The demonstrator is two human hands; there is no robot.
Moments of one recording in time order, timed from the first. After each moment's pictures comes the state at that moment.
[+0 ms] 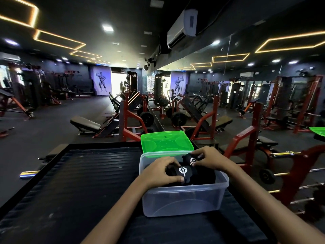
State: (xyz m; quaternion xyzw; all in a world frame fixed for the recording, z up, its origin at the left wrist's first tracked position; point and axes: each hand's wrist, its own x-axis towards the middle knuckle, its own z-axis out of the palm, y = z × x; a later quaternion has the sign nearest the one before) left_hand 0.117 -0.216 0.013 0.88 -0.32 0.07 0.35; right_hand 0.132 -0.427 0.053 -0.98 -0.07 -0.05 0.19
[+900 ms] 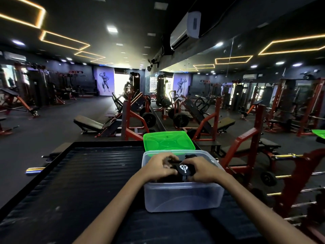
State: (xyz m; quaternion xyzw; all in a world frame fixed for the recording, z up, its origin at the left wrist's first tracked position) left_hand 0.115 -0.210 0.019 0.83 -0.27 0.02 0.49; right_hand 0.096 -0.397 0.040 -0.96 -0.24 -0.04 0.14
